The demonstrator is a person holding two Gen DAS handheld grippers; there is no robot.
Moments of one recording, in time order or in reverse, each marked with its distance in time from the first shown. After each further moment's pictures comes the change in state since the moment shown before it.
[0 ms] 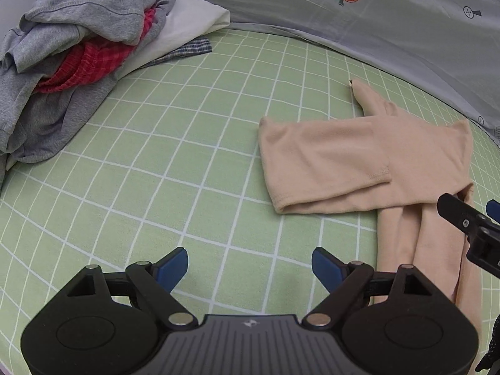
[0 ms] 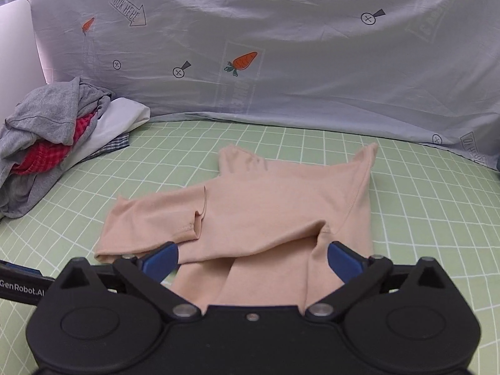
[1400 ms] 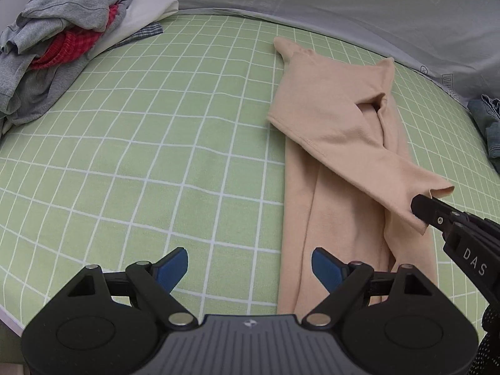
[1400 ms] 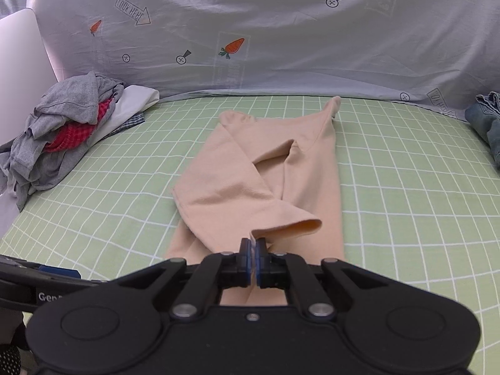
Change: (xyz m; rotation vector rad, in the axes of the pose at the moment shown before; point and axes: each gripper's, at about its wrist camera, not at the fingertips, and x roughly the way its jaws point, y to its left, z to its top) left arm -0.070 -0.058 -0.111 0.118 0.034 -0.100; right arm -0.119 -0.010 -0.082 0.086 0.062 0.013
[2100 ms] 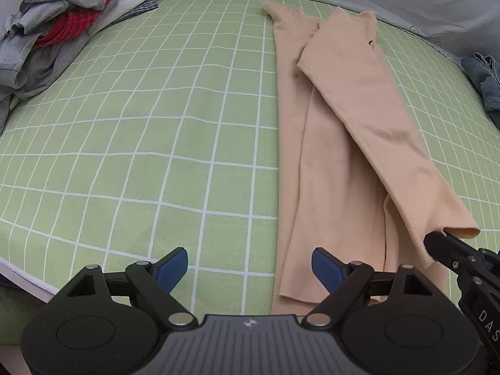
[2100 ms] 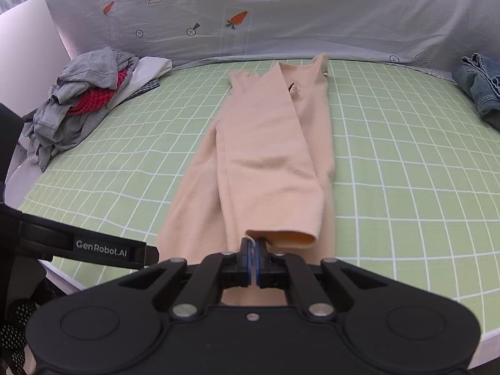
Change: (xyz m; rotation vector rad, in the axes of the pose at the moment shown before) left arm -0.010 -0.002 -0.051 0.048 0.075 0.026; right arm -0.053 0.007 -0.068 0.021 0.102 0.026
